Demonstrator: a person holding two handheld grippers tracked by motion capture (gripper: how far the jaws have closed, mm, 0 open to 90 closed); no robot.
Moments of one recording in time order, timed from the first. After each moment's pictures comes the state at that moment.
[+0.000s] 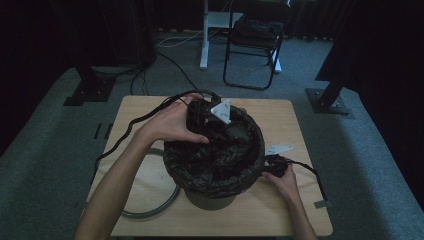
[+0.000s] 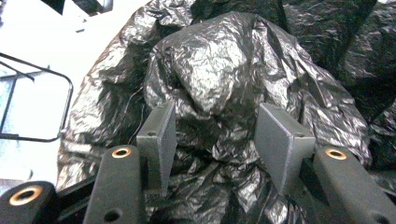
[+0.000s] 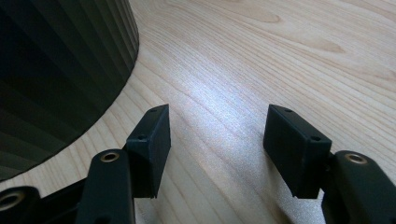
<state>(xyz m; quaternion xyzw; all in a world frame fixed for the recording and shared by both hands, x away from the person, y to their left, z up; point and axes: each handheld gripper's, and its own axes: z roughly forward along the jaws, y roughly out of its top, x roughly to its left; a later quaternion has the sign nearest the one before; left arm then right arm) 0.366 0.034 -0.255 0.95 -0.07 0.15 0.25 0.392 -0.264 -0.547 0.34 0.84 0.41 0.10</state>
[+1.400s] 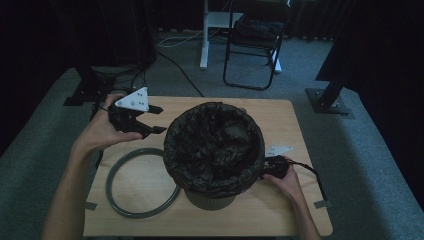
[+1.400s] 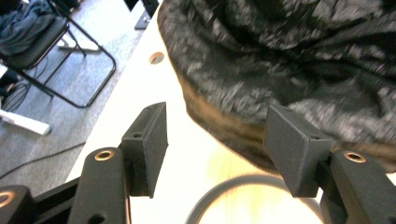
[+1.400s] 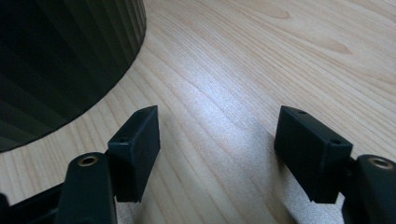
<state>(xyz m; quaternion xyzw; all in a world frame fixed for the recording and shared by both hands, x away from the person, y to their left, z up) 0.363 0.204 -0.265 0.91 0.08 0.18 0.35 0.391 -0.267 -0.548 0.30 0.86 0.40 0.11</state>
